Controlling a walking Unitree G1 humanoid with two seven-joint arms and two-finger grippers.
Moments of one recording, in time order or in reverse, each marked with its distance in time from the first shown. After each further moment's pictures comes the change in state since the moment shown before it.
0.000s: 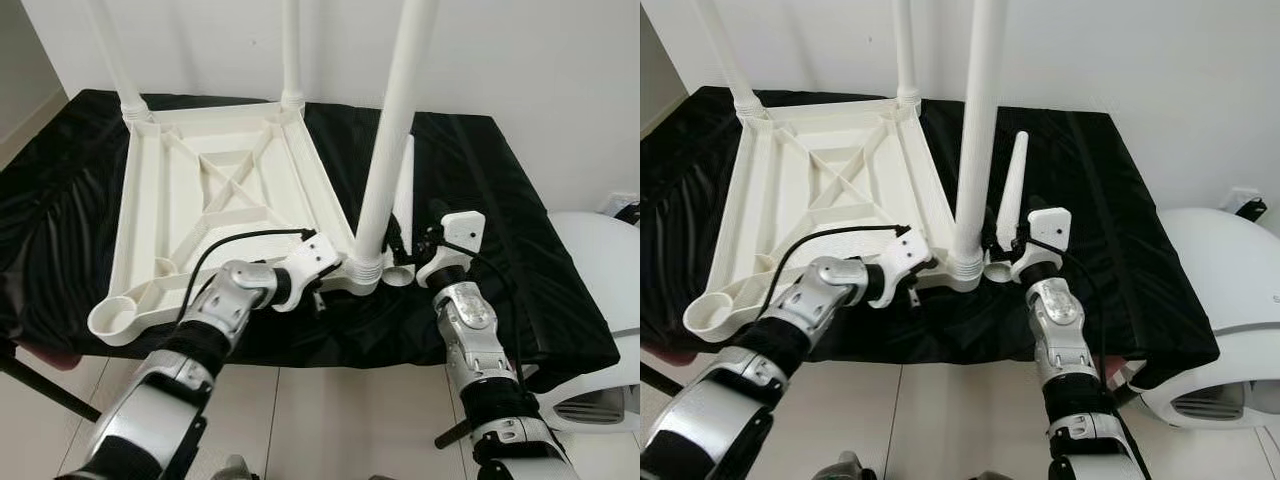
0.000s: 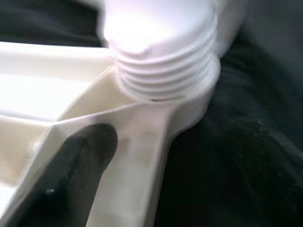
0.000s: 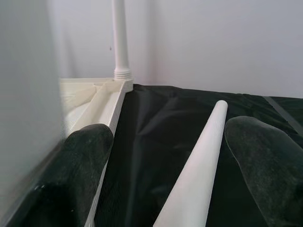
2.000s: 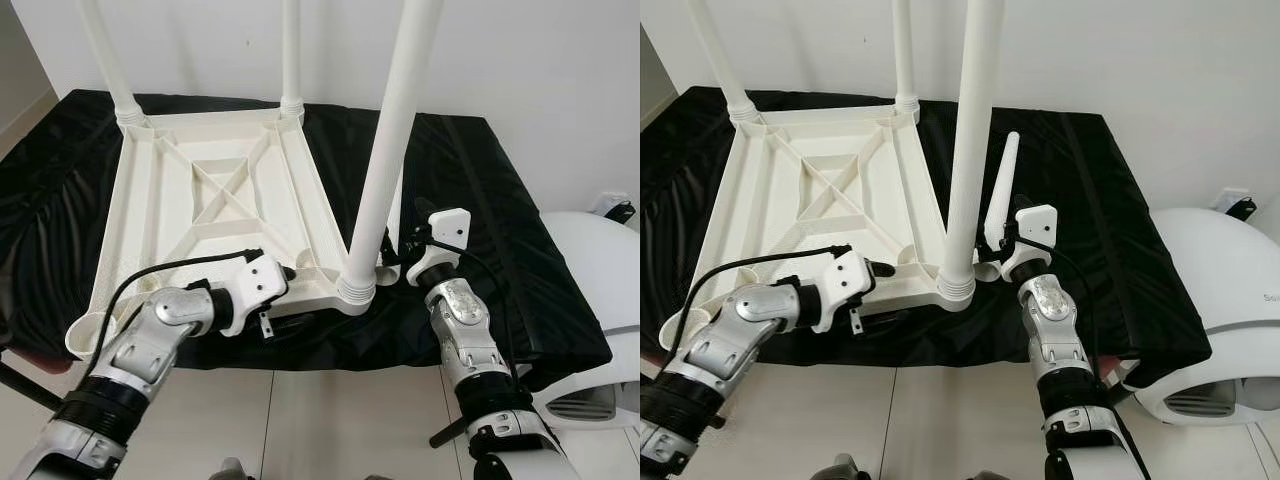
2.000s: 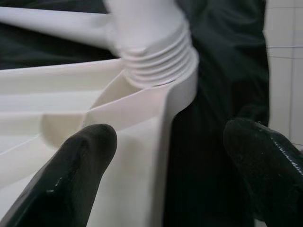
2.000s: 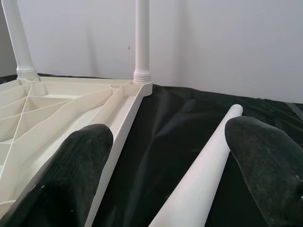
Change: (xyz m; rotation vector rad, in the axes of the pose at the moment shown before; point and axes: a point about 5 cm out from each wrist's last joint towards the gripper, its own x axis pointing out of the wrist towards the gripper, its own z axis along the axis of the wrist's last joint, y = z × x) left arm -0.083 -0.013 -0.017 0.164 -0.082 -0.162; right arm 0.008 0.011 0.000 0.009 0.000 0.068
